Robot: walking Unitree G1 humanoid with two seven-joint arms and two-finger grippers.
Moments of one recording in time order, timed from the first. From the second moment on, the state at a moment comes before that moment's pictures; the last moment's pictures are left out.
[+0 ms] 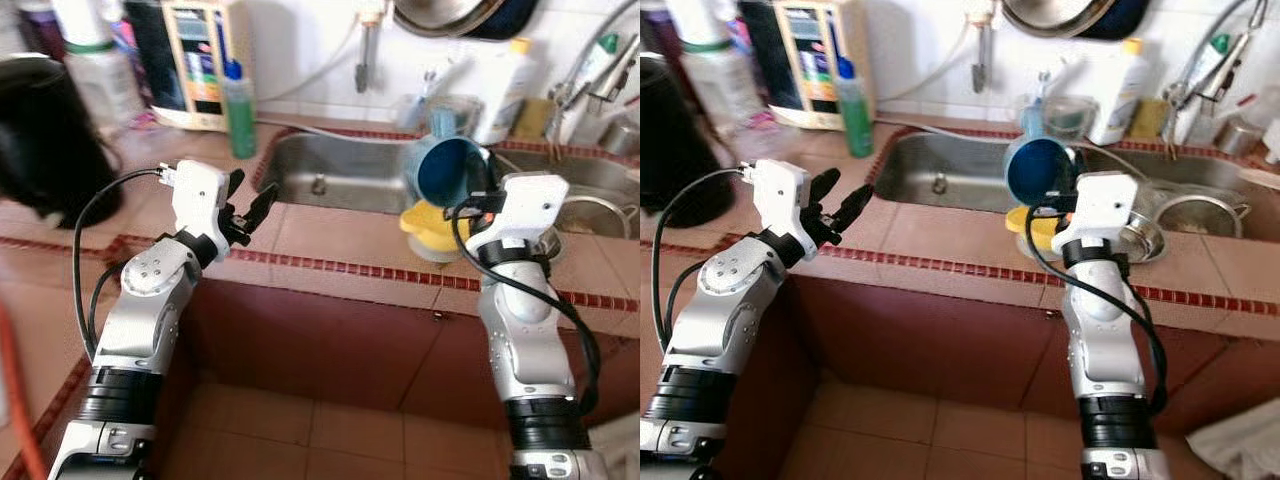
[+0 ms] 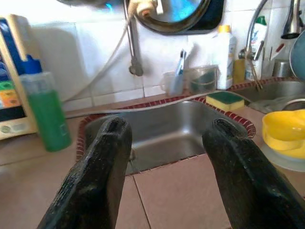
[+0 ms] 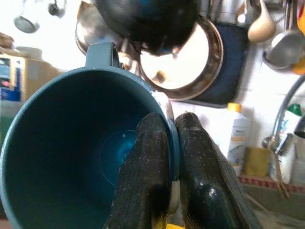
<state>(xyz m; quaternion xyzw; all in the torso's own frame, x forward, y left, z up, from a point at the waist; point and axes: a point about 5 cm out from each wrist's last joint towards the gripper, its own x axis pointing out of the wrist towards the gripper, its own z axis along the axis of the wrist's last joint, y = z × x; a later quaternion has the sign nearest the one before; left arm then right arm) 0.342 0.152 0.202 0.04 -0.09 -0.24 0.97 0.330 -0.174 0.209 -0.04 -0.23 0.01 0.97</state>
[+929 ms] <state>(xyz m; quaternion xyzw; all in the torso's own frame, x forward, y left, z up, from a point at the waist) 0.341 0.143 0.201 0.05 -0.09 -0.26 0.96 0.333 -0.187 0.211 -0.05 -0.23 -0.01 0.97</state>
